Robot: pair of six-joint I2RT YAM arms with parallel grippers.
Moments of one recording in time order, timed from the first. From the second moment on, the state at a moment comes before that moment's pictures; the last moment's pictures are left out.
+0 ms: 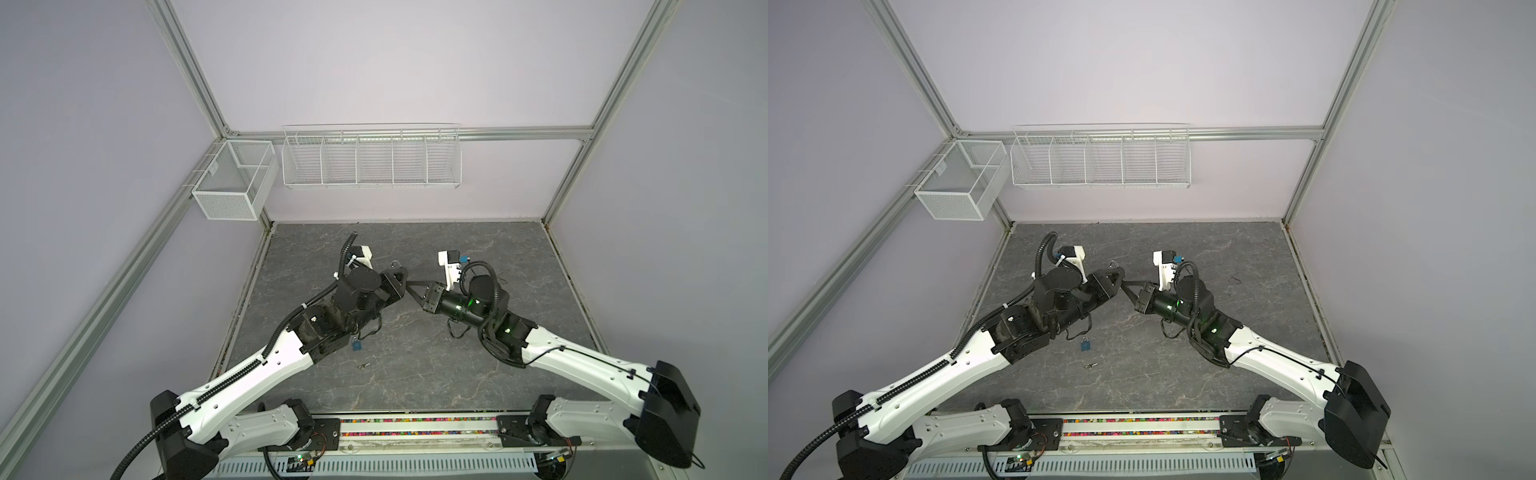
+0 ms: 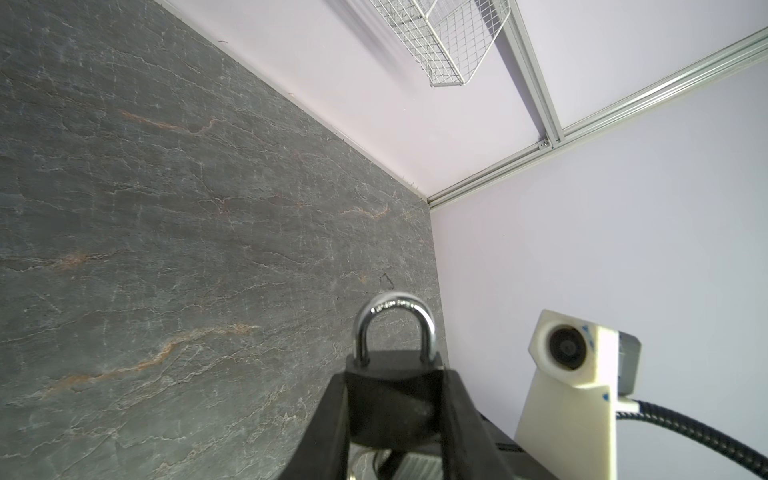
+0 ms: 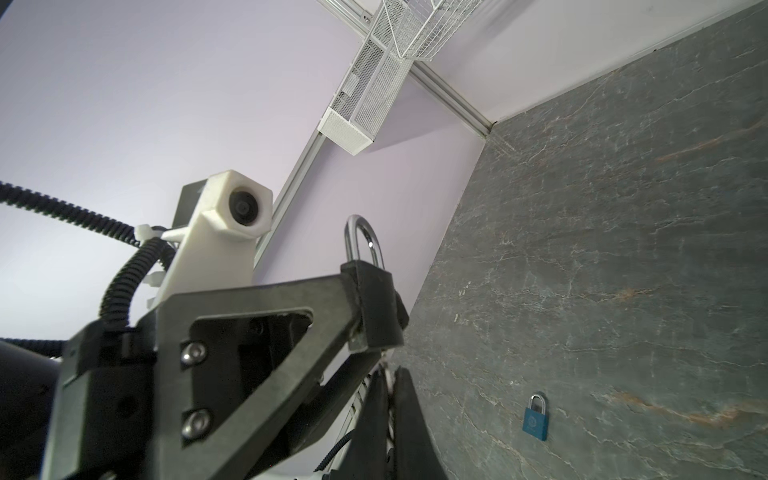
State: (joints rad) left arm -0.94 1.11 1.07 -0.31 -0.26 -1.07; right arm 0.87 1.21 0.80 0.37 -0.21 1.00
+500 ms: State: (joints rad) left arm -0.94 1.10 1.07 -0.29 -0.24 -1.07; right arm 0.87 1.20 0.75 0.47 -0.21 1.11
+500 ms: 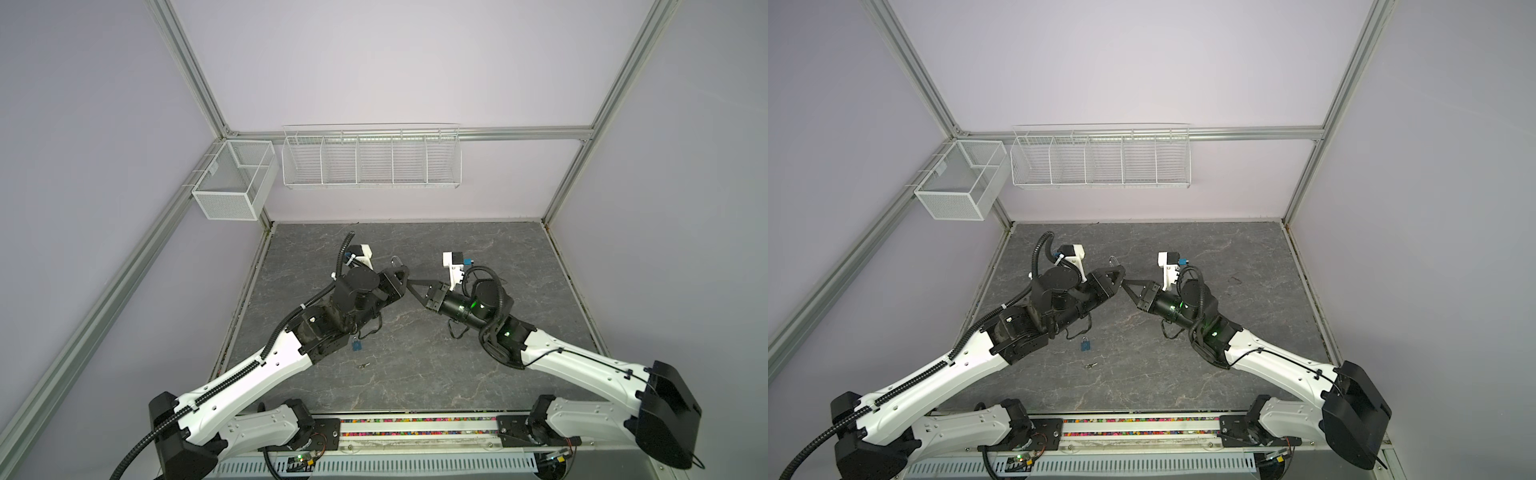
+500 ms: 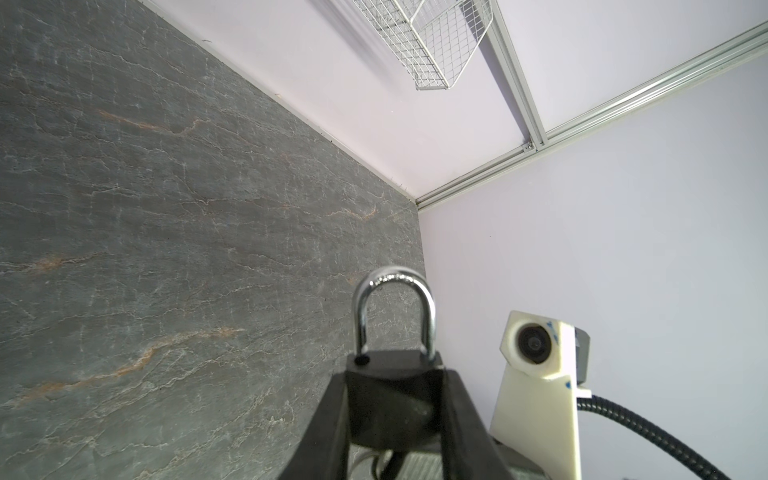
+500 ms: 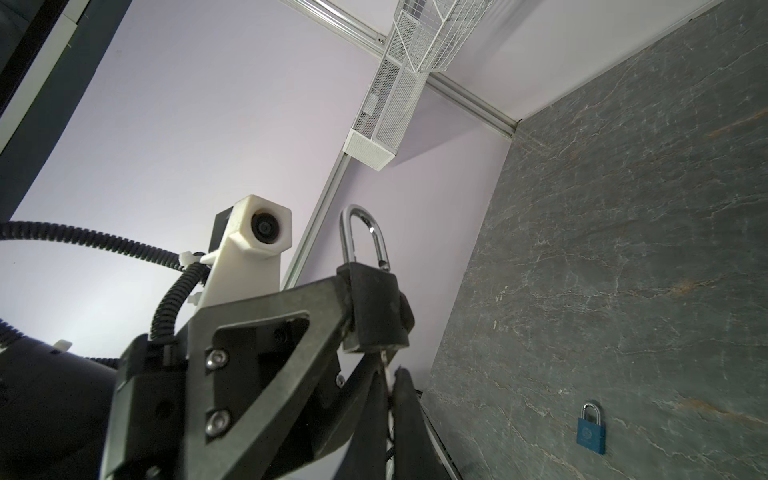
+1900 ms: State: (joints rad) left arm -0.93 1.07 0.75 -0.25 -0.30 -0.16; right arm 0.72 1.63 1.46 -0.64 -0.34 0.40
